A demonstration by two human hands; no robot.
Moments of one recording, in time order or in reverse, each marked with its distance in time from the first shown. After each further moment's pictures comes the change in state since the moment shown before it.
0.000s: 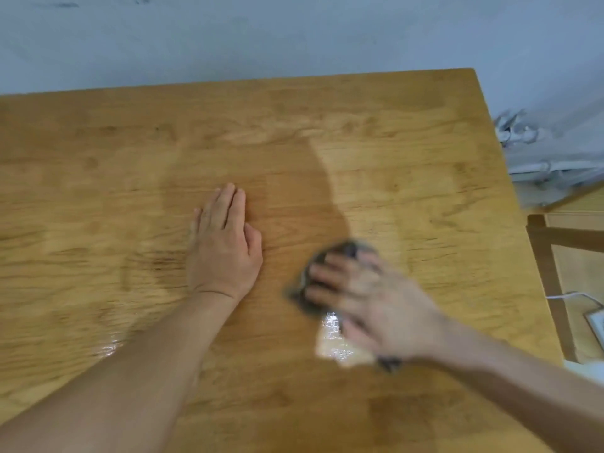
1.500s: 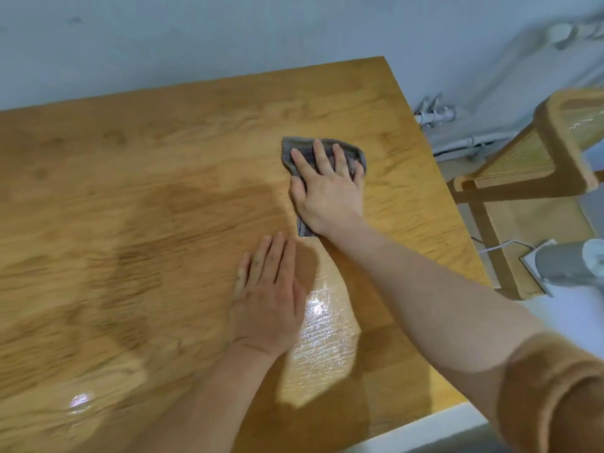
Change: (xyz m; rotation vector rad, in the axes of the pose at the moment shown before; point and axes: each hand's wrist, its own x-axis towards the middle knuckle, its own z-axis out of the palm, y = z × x) left_hand -0.107 0.060 0.021 -0.019 -0.140 0.364; right_hand 0.072 0.029 -0.016 0.013 0.109 0.952
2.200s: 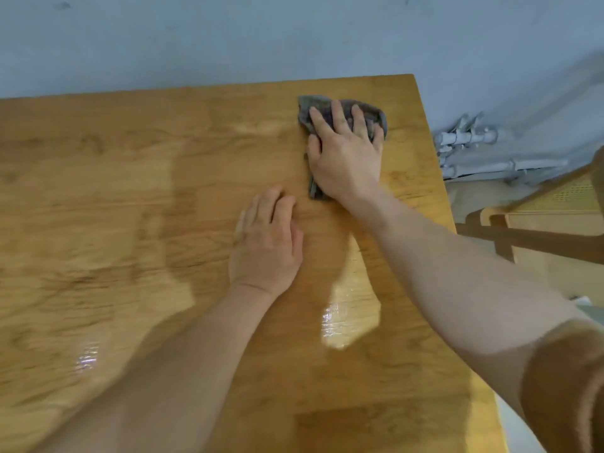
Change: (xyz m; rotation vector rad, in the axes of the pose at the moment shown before) left_hand 0.142 0.025 -0.006 -0.107 0.163 -0.162; right_hand 0.126 0.043 -0.016 0.006 0.042 -0.115
